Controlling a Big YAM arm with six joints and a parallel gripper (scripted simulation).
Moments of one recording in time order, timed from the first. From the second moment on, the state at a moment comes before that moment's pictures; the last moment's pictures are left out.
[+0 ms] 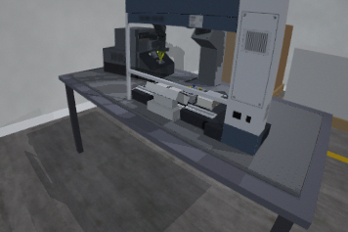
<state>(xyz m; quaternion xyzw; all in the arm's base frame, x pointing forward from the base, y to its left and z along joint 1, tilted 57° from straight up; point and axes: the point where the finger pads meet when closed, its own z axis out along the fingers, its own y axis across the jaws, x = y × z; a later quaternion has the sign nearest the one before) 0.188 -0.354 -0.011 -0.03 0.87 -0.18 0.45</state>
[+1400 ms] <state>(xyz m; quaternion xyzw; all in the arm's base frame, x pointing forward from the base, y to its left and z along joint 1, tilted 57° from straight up) 0.188 -0.354 -0.011 -0.02 0.87 -0.18 0.45</state>
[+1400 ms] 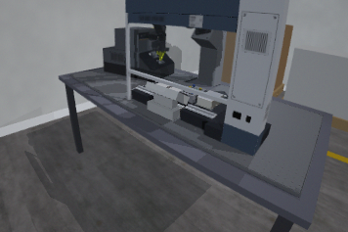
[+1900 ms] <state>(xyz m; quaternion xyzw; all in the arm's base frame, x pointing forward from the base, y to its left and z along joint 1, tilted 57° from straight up) 0.189 -0.354 -0.011 -0.02 0.87 -0.18 0.45</state>
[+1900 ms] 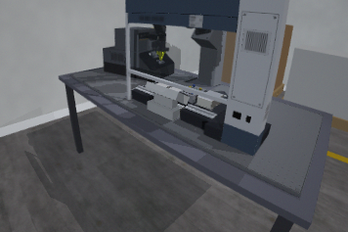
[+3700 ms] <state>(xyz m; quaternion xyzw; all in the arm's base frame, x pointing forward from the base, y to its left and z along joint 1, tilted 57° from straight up) 0.189 -0.354 -0.012 -0.03 0.87 -0.19 0.45</state>
